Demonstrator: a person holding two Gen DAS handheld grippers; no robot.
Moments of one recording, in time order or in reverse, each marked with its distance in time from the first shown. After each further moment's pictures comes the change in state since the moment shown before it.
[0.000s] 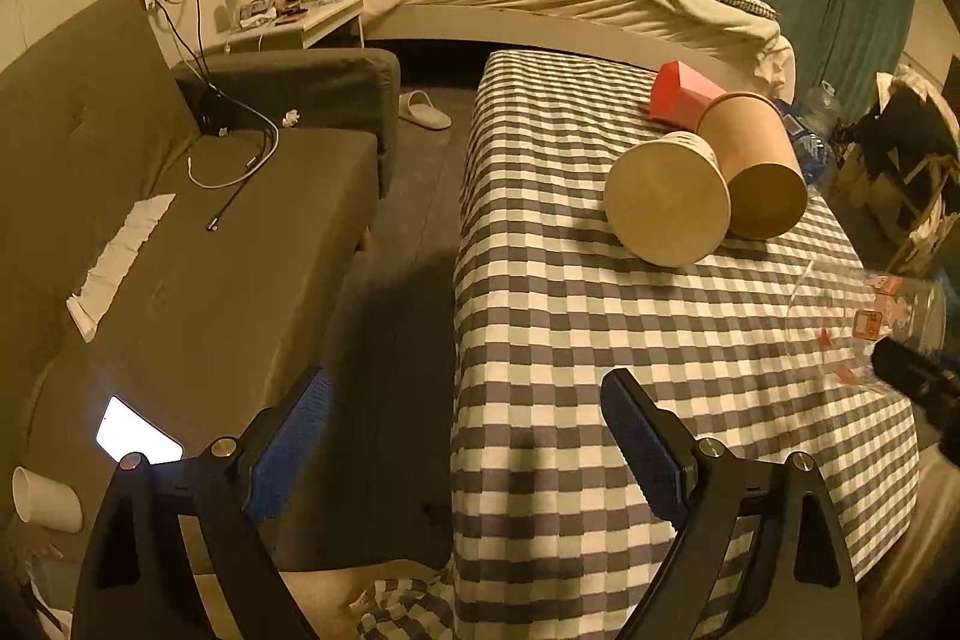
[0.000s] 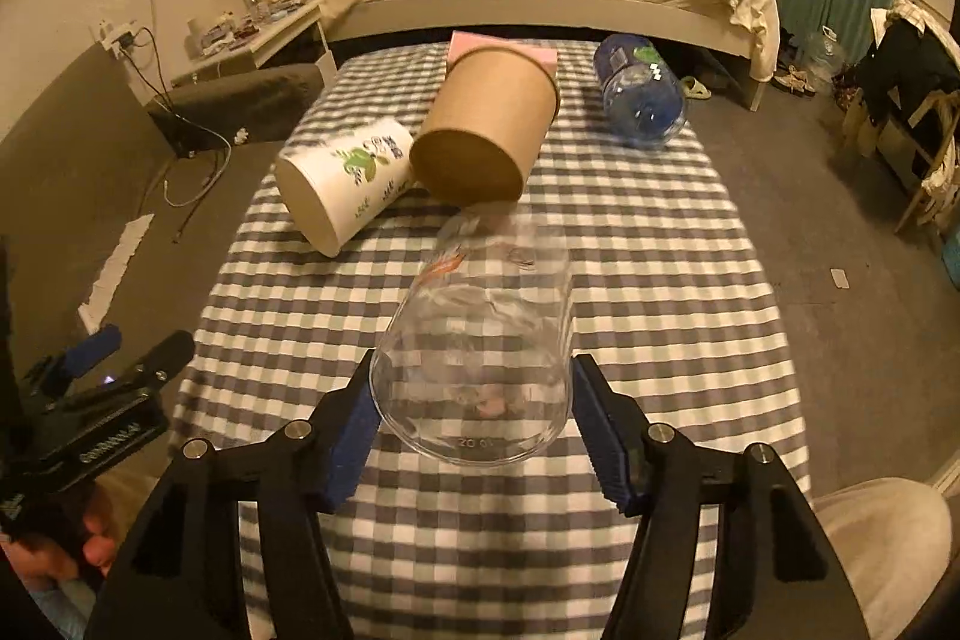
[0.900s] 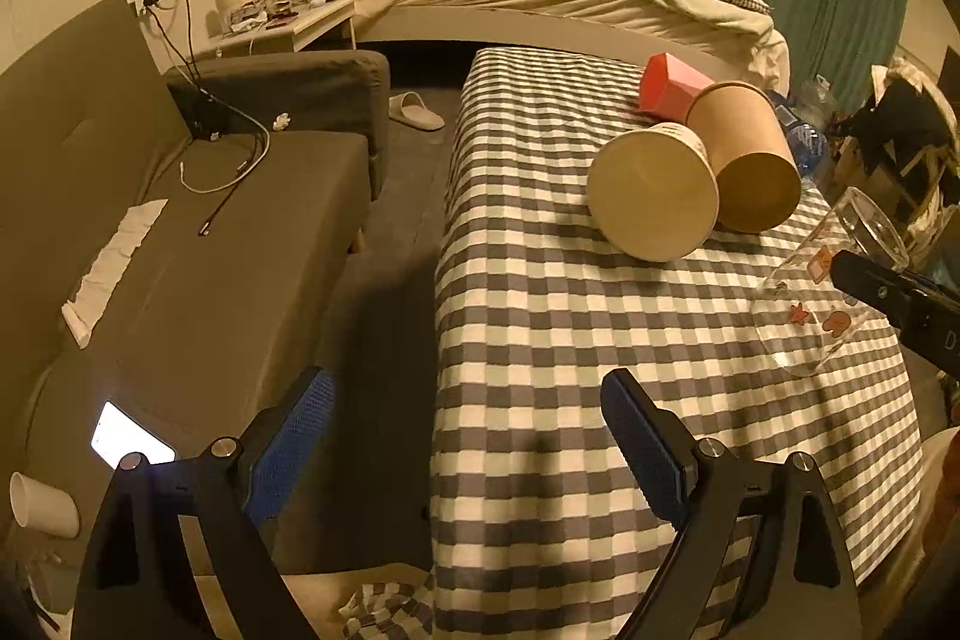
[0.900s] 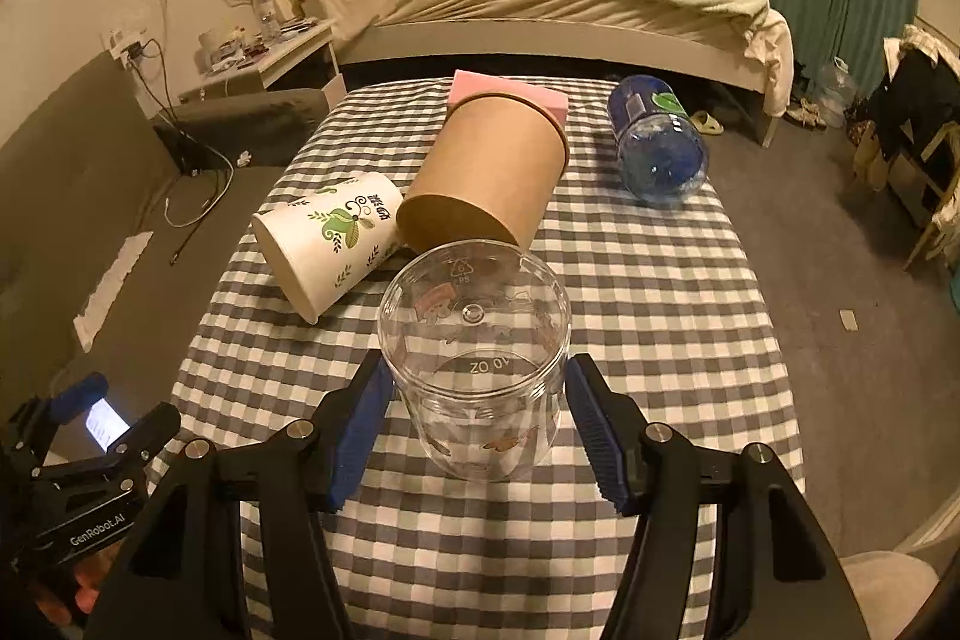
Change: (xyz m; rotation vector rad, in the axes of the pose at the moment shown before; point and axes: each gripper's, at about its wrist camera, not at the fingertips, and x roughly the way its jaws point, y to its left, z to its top) left arm 0.009 -0.013 0.002 0.019 0.000 -0.007; right arm 0.030 -0.008 0.029 -0.047 -0.071 0.016
